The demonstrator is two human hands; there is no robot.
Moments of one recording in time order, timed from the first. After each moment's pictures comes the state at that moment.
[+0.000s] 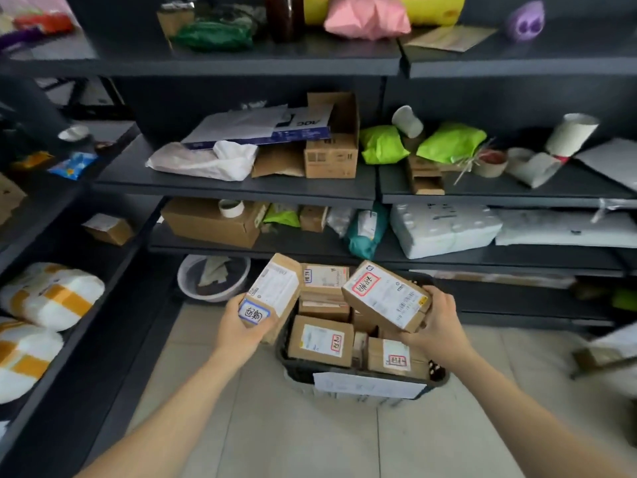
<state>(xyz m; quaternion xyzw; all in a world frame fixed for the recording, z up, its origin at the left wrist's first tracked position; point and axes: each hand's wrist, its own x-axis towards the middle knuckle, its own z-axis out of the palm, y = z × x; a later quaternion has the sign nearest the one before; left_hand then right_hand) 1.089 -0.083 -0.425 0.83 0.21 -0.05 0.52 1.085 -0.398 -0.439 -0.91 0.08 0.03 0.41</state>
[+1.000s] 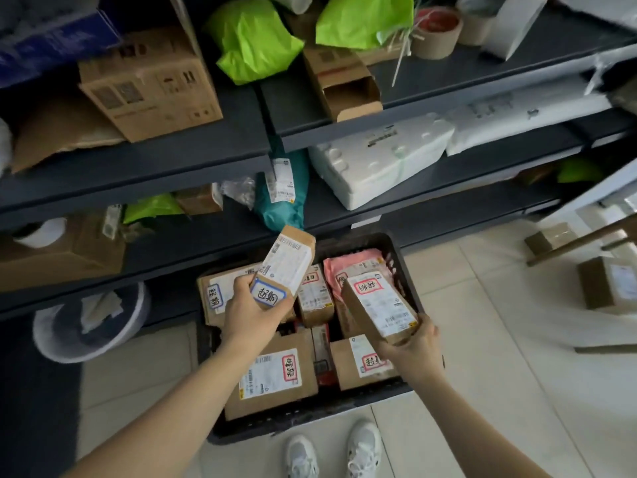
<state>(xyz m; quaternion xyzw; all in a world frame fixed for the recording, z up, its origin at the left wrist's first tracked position) 1.288 -0.242 -0.578 0.89 0.08 -0.20 0.41 1.154 -0.445 -0.650 -0.77 0.46 0.07 0.44</state>
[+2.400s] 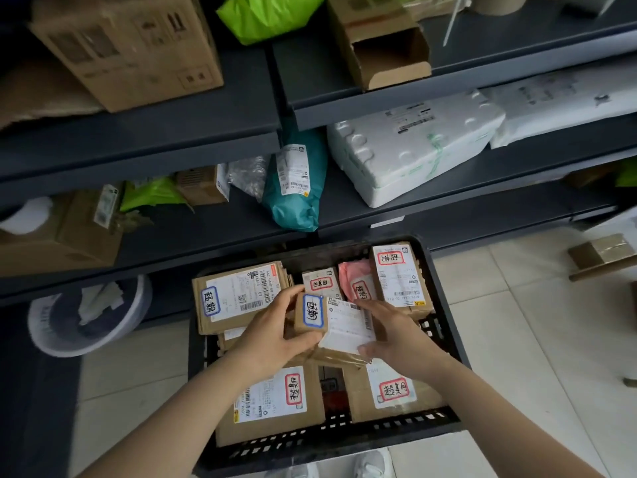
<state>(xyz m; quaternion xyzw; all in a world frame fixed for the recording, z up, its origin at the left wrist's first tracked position) 1.307 -0.244 -0.637 0.86 -0.11 -0.37 0.34 1.234 -0.450 -0.670 -0.85 0.11 0.26 0.44</state>
